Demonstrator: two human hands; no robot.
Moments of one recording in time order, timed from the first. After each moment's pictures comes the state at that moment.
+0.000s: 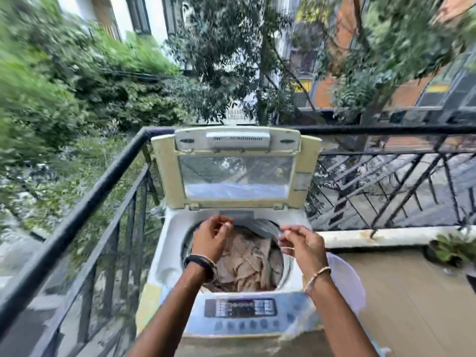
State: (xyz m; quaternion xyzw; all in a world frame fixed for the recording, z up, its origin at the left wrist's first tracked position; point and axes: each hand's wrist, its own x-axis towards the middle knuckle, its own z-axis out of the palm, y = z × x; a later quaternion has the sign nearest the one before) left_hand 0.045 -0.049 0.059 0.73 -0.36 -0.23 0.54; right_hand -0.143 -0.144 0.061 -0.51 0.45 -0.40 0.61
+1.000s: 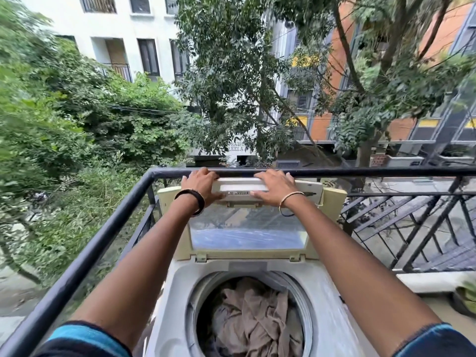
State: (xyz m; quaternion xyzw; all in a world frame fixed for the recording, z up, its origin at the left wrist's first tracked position) left_hand 0.237 -0.201 0.187 0.84 -0.53 0.06 0.08; right_hand 0.049 -0.332 0.188 -0.93 0.36 -0.10 0.04
